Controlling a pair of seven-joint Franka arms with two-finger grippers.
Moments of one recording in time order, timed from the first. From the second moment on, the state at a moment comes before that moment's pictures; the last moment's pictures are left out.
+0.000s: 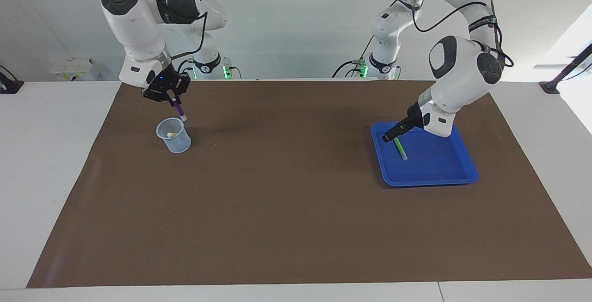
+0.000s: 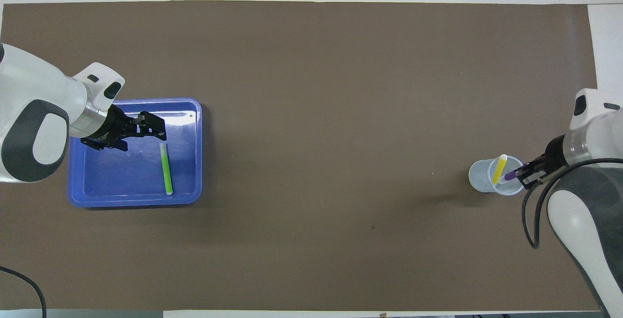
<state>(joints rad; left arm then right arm) 0.67 0.15 -0.81 -1.99 -0.03 1.96 -0.24 0.00 -0.19 -0.01 -2.12 -0.05 1.81 -0.52</state>
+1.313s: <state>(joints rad) 0.64 0.18 -0.82 -2.25 0.17 2.27 -0.21 0.00 -0.15 0.01 -2.11 0.14 1.88 -0.47</state>
